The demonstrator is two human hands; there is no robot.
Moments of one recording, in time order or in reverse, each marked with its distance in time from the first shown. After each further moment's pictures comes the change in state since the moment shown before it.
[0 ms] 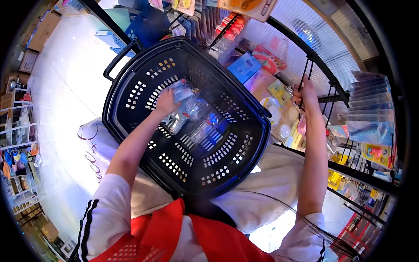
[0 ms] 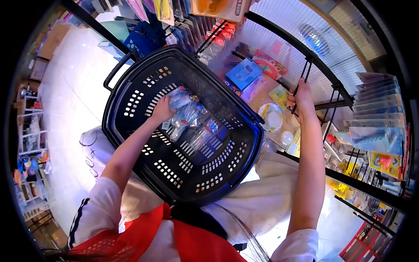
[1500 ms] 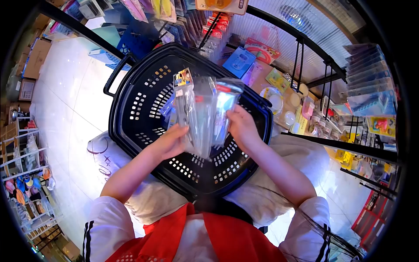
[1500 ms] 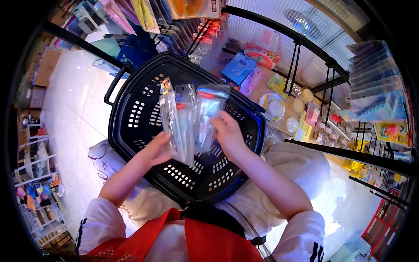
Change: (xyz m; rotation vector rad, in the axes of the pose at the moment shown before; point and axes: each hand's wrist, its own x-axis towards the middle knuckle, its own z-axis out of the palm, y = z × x) left_hand -0.119 0.073 -0.116 -1.904 -0.926 -0.075; right_hand -0.129 0.120 0.112 0.370 -0.538 0.093
